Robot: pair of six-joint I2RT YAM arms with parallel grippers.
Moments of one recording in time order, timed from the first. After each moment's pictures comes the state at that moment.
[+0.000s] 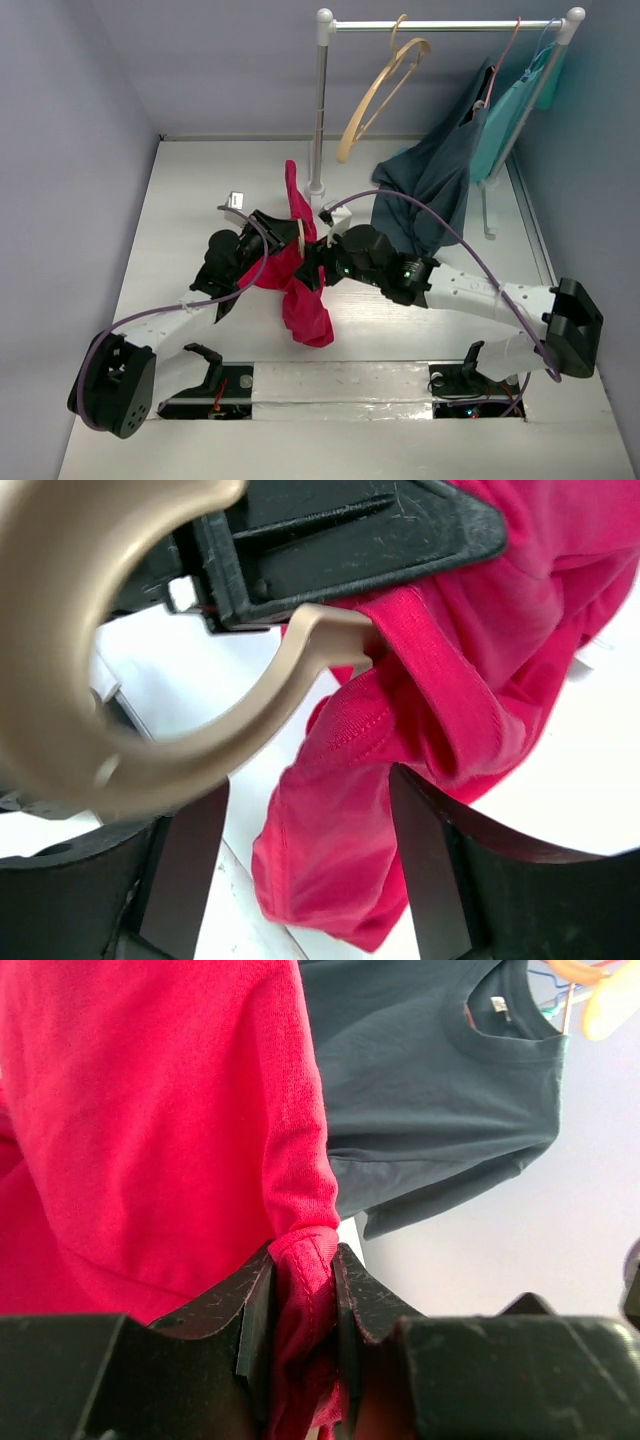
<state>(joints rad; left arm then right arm) -0.44 1.07 0.39 0.65 0.20 -1.10 1.06 1.38 1.01 -0.01 0.08 0.46</state>
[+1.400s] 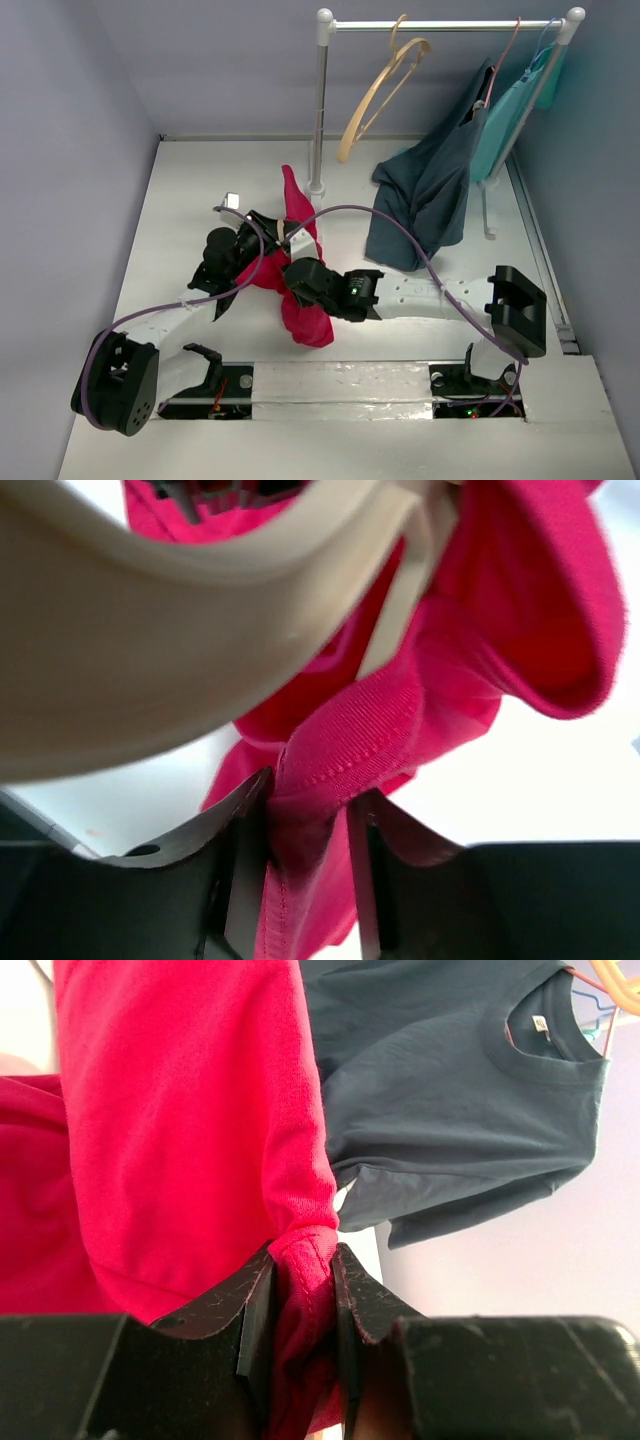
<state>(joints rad) -0.39 1.09 0.39 0.61 0.22 -1.10 1.27 1.65 1.22 -0.30 0.51 0.47</state>
